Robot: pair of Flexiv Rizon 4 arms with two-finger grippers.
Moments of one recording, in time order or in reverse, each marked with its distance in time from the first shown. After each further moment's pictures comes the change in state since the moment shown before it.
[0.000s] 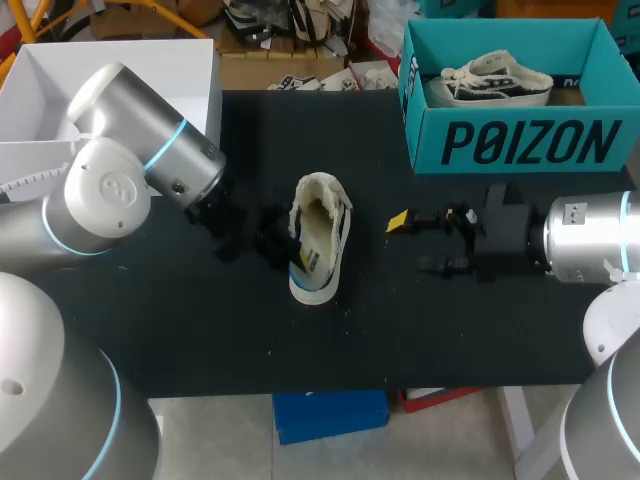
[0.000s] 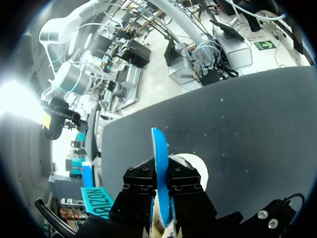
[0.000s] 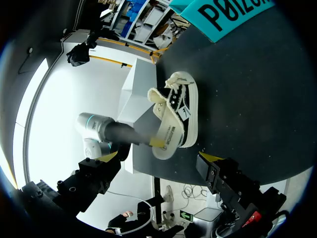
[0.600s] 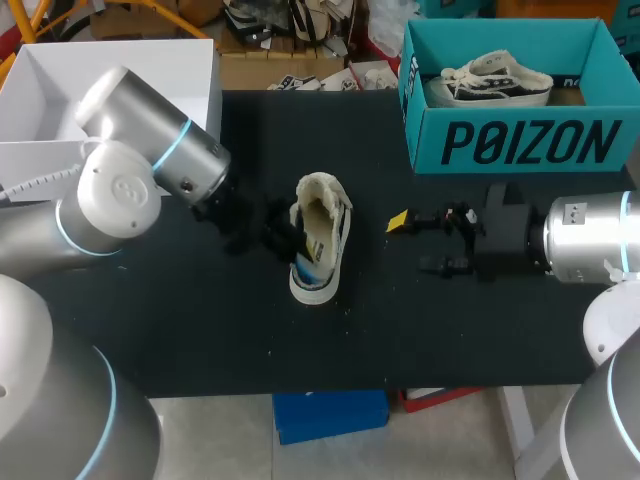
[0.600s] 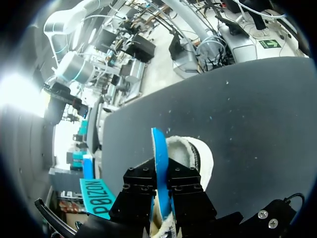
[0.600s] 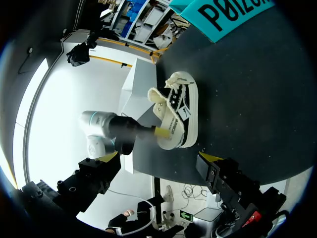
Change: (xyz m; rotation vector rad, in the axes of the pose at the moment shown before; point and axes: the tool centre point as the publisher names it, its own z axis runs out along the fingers) left arm 0.000 0.030 0.008 -0.040 -0.028 -0.035; right arm 0.000 0.000 0.000 0.000 0.000 0.000
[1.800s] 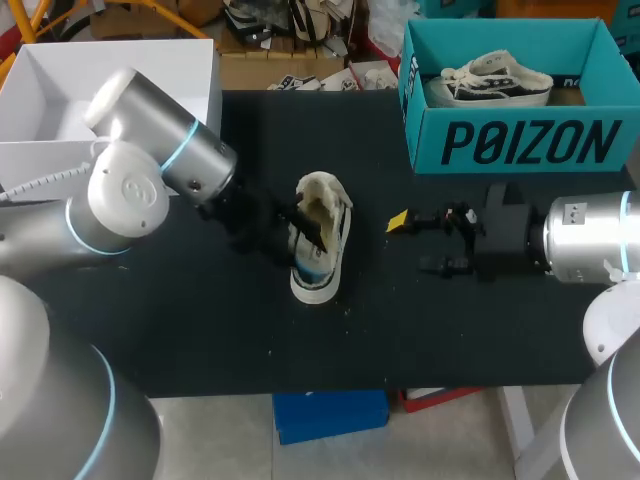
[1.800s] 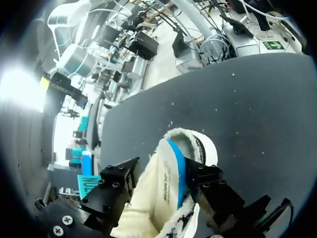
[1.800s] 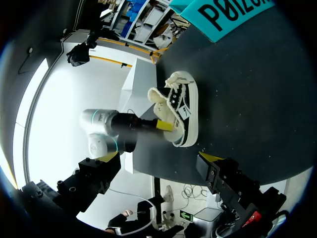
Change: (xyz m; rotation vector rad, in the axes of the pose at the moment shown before) left arm -0.001 0.008 0.006 -0.005 0.005 -0.018; right arm 0.000 0.000 0.000 0.000 0.000 0.000
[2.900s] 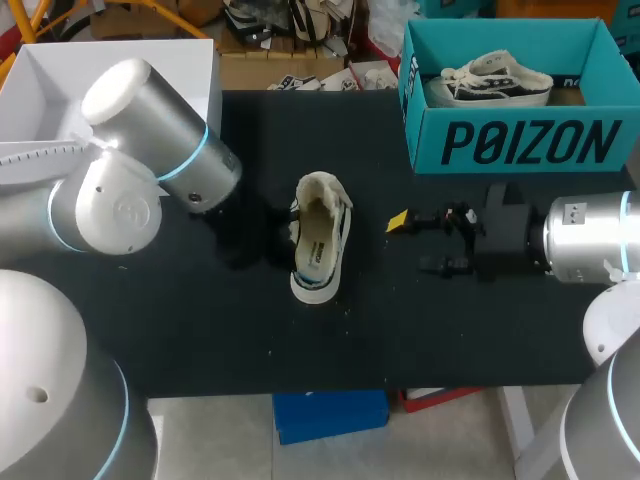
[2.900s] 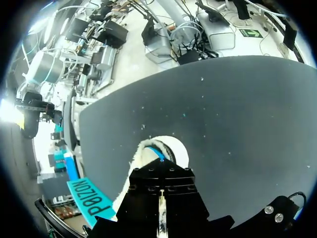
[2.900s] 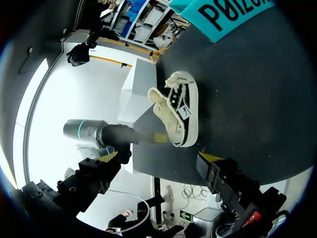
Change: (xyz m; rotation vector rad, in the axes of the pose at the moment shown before) left arm 0.022 -0.019 -0.016 -0.154 0.248 0.102; right arm 0.000 0.000 0.000 0.000 0.000 0.000
